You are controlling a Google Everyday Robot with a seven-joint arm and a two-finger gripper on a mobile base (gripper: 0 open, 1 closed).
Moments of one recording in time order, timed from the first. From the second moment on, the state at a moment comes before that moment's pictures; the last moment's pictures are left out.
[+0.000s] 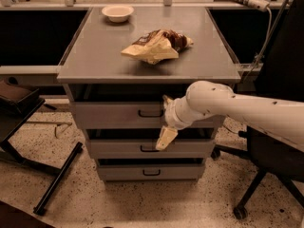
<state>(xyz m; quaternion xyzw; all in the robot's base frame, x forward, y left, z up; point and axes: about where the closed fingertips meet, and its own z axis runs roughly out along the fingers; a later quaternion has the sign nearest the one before) 0.620 -0.041 0.646 -0.66 0.69 0.06 0.31</state>
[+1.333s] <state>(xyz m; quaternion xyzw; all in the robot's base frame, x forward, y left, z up) 0.561 -0.051 0.675 -0.66 0.69 0.12 0.26</state>
